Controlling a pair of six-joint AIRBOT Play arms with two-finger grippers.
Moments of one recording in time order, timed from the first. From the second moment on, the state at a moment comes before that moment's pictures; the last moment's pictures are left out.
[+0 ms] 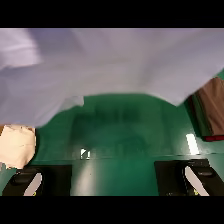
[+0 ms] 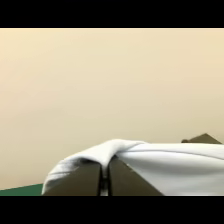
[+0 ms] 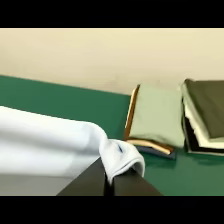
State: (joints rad) left arm 0.07 -0.60 1.89 1.22 -1.03 -1.48; right arm -0.12 -0.66 1.71 -1.29 1.24 1.45
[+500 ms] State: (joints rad) left arm 0.06 -0.91 1.70 1.22 -1.27 -1.52; right arm -0.12 -1.00 1.70 -1.36 1.50 1.48
